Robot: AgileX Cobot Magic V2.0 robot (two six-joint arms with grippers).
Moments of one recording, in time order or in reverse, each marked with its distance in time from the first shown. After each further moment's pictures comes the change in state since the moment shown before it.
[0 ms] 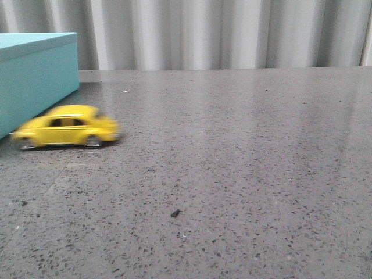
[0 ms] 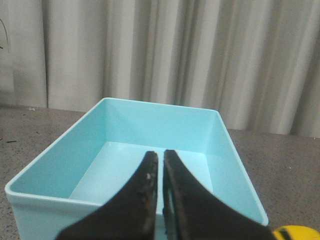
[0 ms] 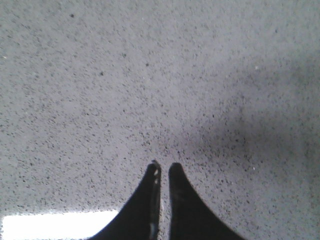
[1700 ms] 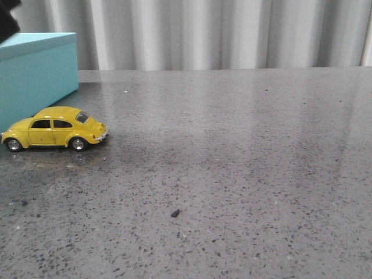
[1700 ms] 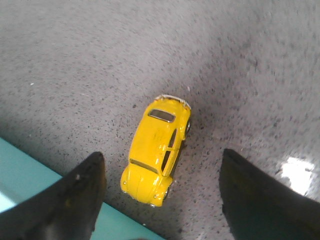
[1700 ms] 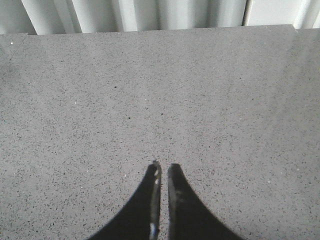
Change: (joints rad) left arm -0.530 1.094 -0.781 0.021 0.677 0.855; right arm 0.022 -0.660 0.457 0.002 -0.302 -0.035
